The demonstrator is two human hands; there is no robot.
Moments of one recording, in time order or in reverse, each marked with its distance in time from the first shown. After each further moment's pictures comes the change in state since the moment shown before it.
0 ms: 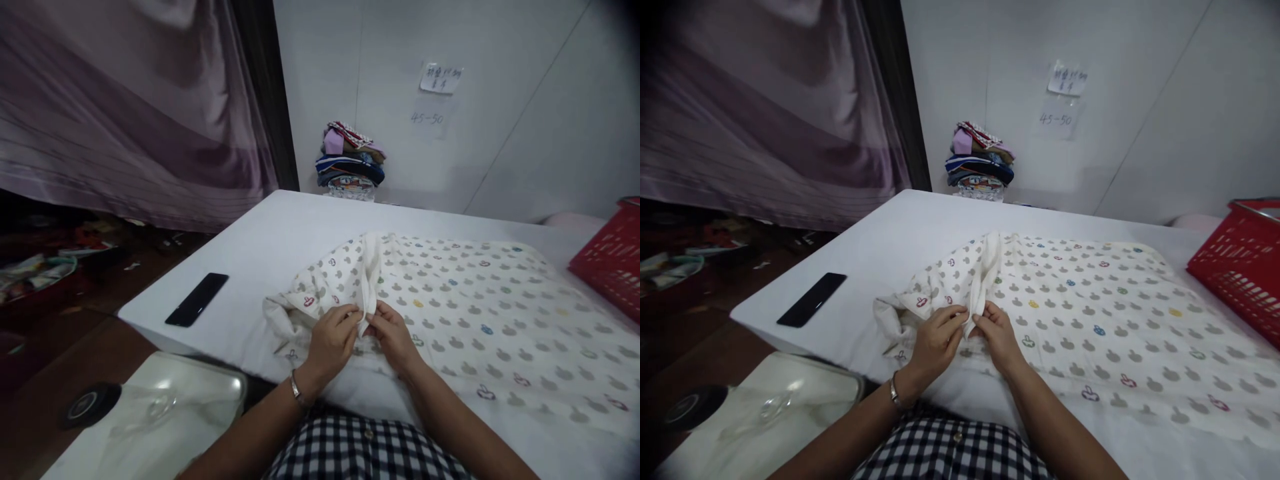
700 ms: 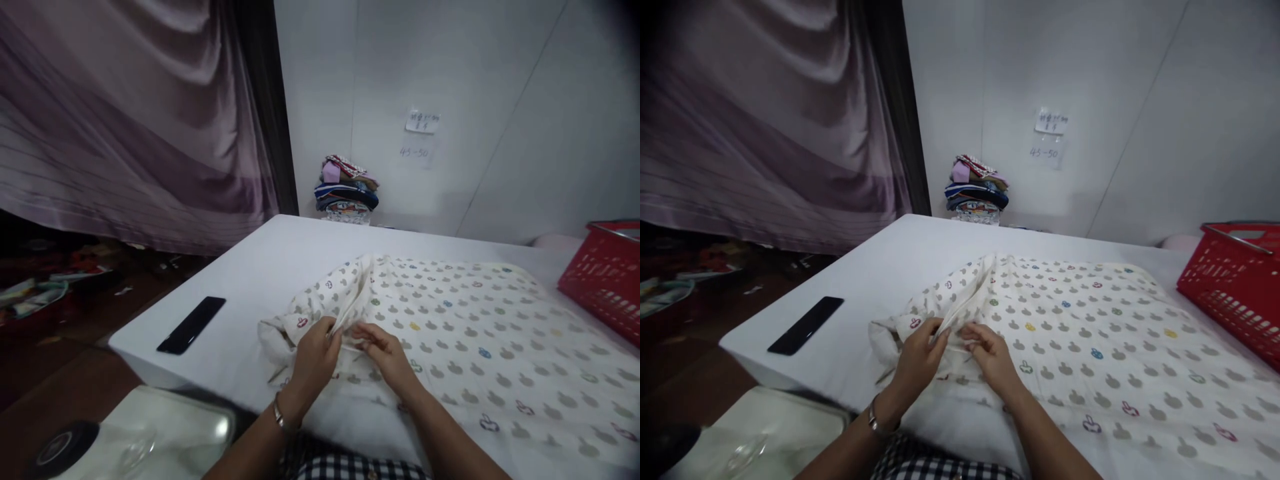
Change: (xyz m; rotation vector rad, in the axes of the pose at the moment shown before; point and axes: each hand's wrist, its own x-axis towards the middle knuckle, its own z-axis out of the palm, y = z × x) left_hand 0.014 -0.002 -0.019 -0.001 0.045 -0.319; right_hand 0.003 0.002 -0.010 -0.273 -0.053 -0.135
